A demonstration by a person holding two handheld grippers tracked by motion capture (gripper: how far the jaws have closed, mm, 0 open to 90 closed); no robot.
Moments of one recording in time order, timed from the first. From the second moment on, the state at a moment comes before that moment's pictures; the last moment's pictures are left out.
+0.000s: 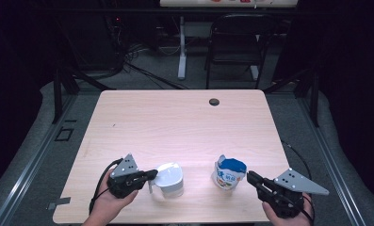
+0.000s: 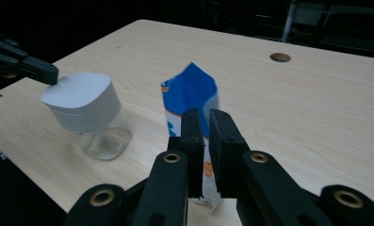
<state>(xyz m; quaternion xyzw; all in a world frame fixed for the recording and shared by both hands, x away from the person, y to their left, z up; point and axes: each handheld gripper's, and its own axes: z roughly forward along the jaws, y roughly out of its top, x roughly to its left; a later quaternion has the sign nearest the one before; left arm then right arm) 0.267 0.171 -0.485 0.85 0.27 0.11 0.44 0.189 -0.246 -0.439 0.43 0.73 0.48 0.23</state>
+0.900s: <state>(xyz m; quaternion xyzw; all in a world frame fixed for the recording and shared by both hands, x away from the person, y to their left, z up) 0.268 0.173 -0.487 0.84 0.27 0.10 0.45 0.203 -0.191 -0.460 0.38 0.77 0.47 0.20</state>
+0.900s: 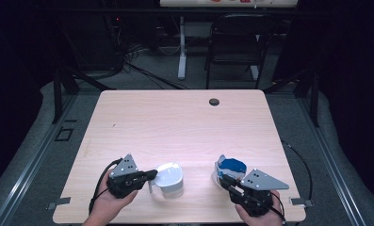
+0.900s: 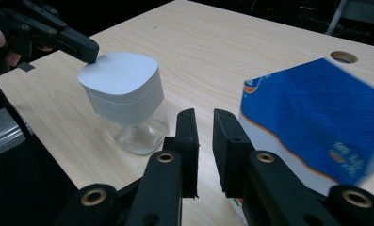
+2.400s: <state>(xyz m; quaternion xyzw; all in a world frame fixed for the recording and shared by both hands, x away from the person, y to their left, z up) 0.267 0.180 -0.489 0.84 0.28 0.09 0.46 0.237 -0.132 -0.491 0.35 0.80 0.45 0.17</state>
